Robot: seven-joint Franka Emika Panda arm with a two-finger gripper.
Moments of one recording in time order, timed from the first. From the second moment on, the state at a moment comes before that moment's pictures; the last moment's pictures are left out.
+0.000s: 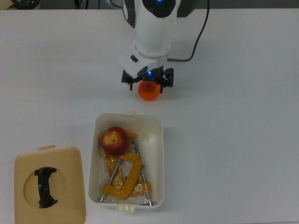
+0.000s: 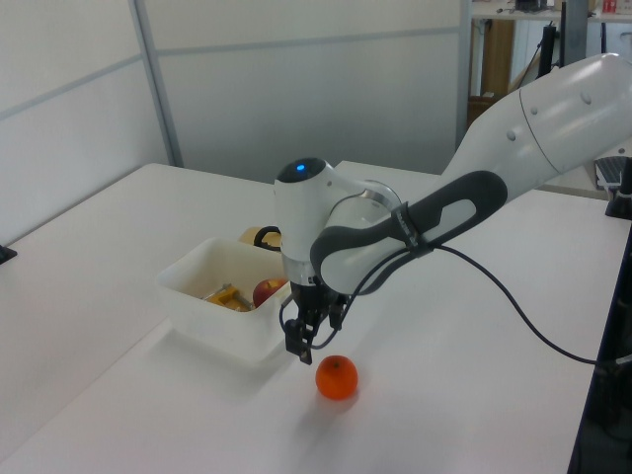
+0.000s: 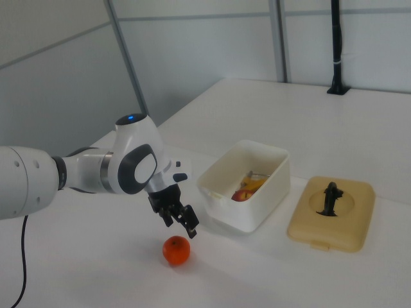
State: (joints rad) arm 0.02 0.26 0.16 -1.91 -0.15 2.19 0.32
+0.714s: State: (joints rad) arm 0.06 0.26 0.16 -2.03 -0.24 2.26 0.35
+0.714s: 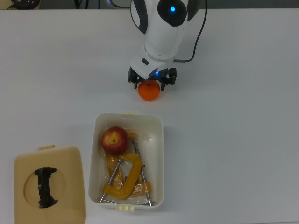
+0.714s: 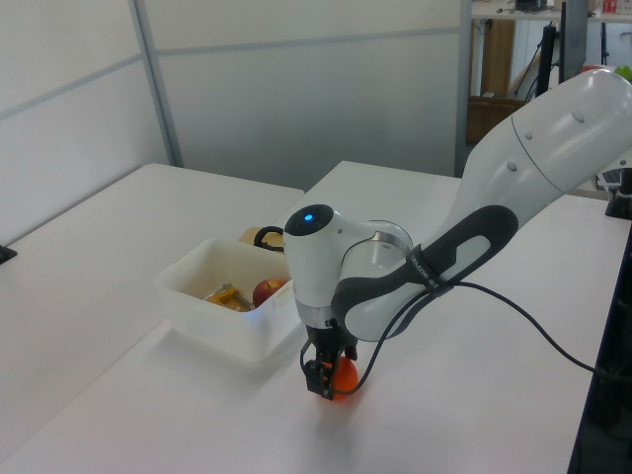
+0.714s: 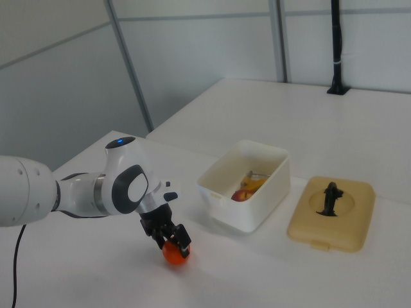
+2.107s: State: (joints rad) arm -0.07 0.41 0.15 -1.59 -0.13 2.40 0.47
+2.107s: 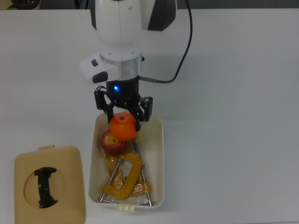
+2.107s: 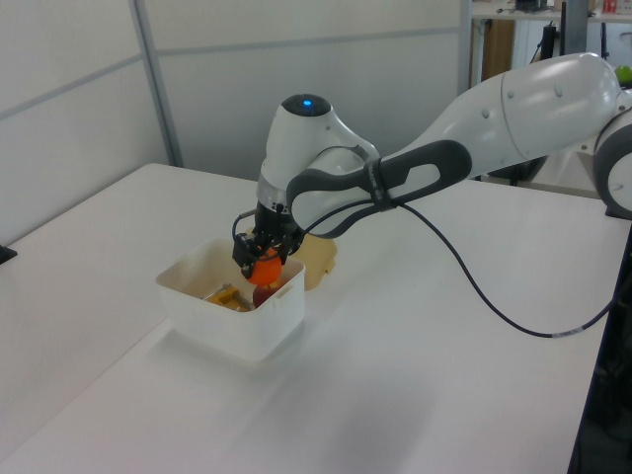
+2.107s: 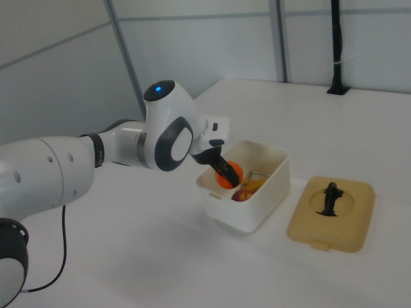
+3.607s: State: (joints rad) arm -0.07 0.24 0.15 -1.55 -0.09 1.79 0.23
